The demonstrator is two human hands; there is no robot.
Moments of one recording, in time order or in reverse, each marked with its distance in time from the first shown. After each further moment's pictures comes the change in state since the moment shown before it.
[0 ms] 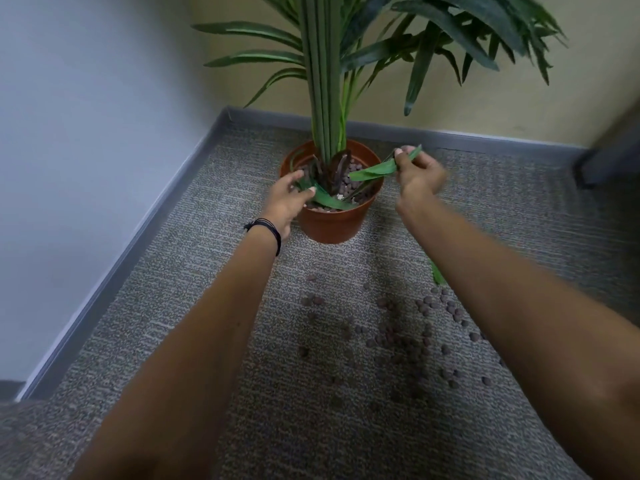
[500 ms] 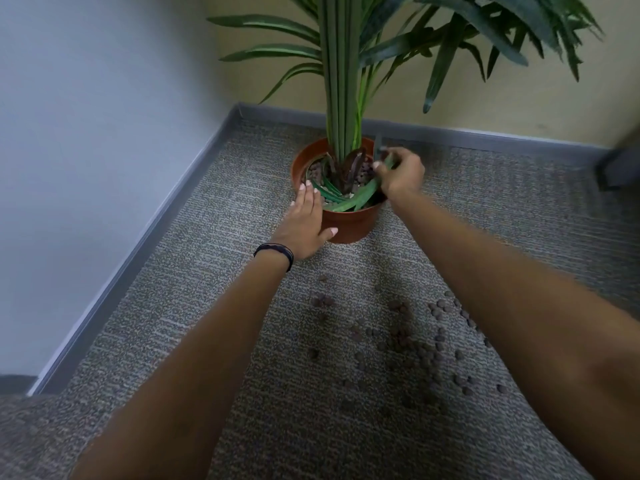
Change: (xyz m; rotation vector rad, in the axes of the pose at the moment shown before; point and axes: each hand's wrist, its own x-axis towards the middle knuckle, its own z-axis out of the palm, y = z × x) left_hand -0.007 -0.036 -0.013 1.245 -0.284 0.372; right_hand 0.009 0.025 0.025 -0.761 -0.205 -0.295
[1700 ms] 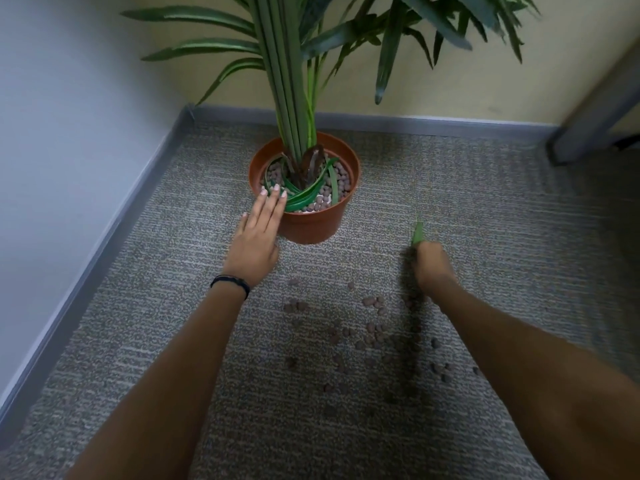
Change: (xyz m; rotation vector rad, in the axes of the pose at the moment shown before) left_hand -0.002 -0.026 0.035 0.087 0.285 0.142; right_hand -0.042 0.161 -0.076 -0.821 -0.171 0.051
